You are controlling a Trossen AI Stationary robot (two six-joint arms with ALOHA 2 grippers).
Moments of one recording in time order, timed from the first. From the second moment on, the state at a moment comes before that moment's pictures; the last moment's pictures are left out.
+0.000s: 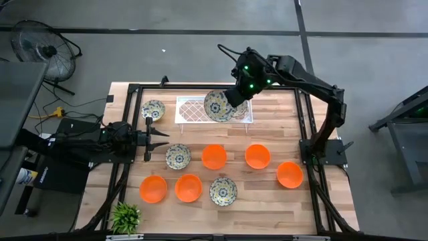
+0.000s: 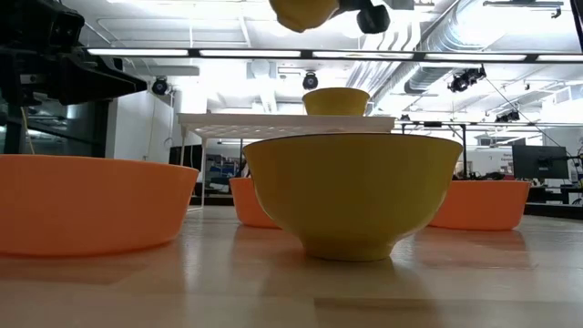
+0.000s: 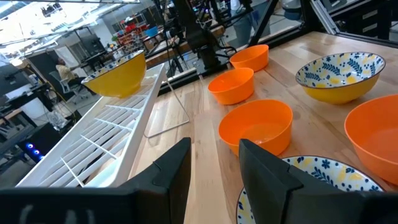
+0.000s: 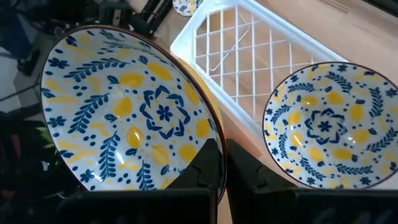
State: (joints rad) left arm 0.01 0.01 0.08 -0.15 -0.01 0.41; right arm -0.36 1.75 2.10 -1.22 -0.27 0.63
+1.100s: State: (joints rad) left arm 0.01 0.01 0.08 -0.15 -0.01 0.41; right arm -0.41 1.83 2.10 -1.36 -0.09 0.89
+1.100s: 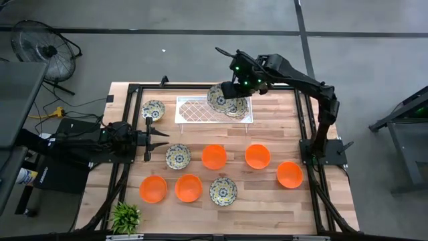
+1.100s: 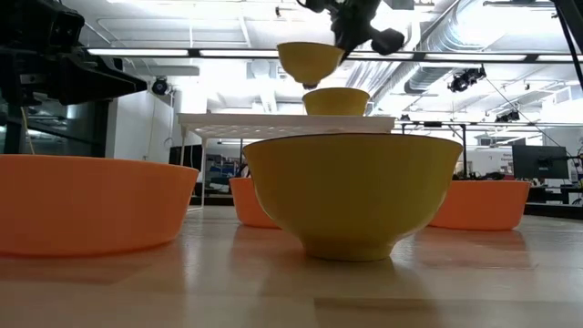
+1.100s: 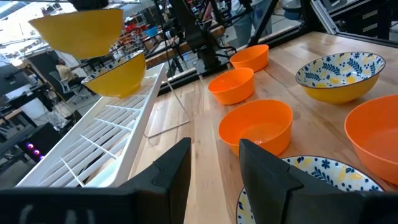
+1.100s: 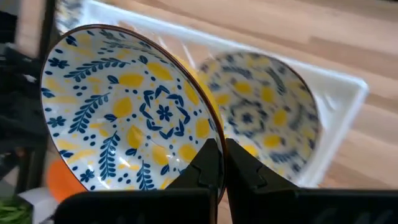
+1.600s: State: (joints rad) left arm 0.01 0.01 0.08 -0.15 -0.01 0.41; right arm -0.48 1.83 2.10 -1.49 -0.16 0.85
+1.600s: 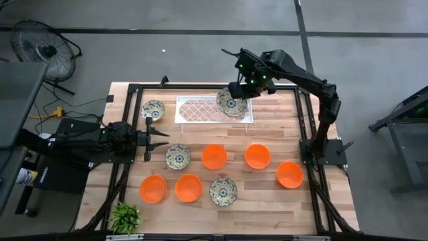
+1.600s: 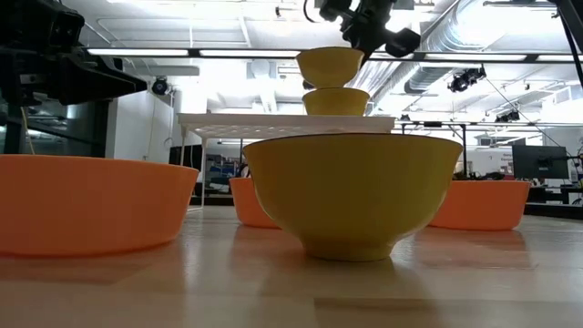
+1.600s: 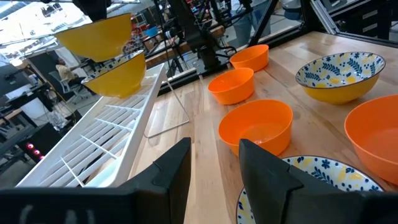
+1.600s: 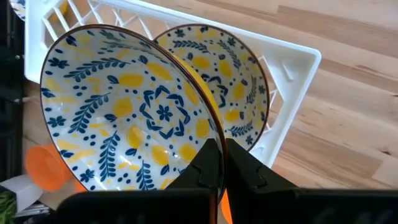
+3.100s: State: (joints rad) left arm 0.01 0.01 0.08 -0.15 -0.01 0.41; right arm -0.53 1.84 1.99 -1.45 -0.18 0.76
